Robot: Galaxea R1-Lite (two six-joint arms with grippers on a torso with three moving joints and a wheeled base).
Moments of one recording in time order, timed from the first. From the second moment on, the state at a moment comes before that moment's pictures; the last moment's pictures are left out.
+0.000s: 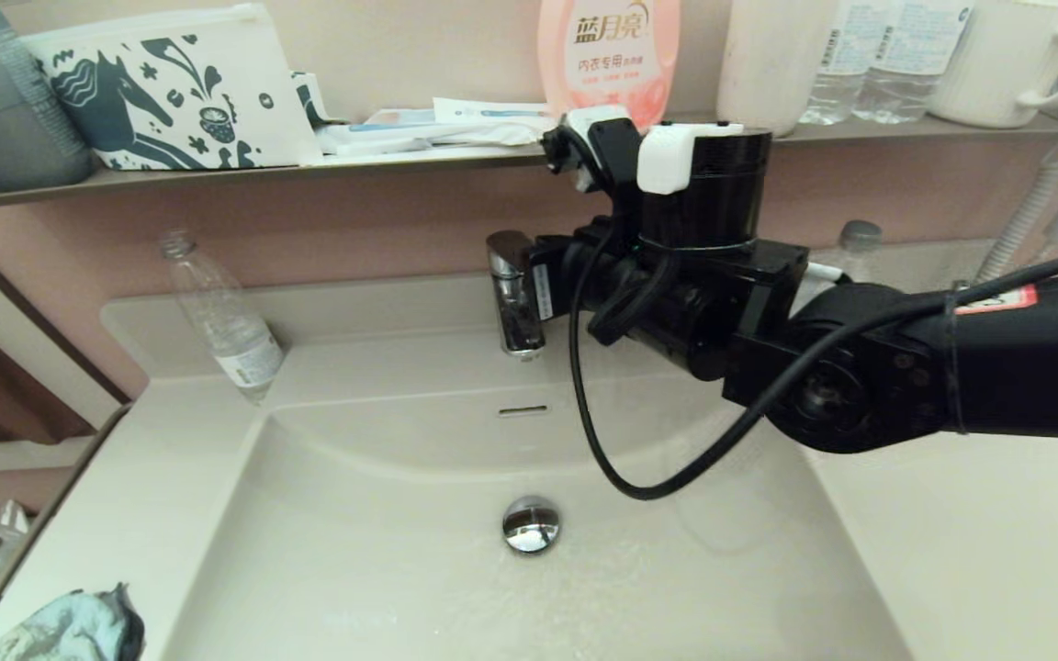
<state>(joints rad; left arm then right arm) 0.00 0.00 -0.02 0.07 -0.01 0.06 0.81 2.00 -1.60 -0.41 -0.28 -0.06</state>
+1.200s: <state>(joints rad) 0.00 0.00 -0.02 0.07 -0.01 0.06 0.13 0.52 -0.70 -0.02 -0.44 -0.02</state>
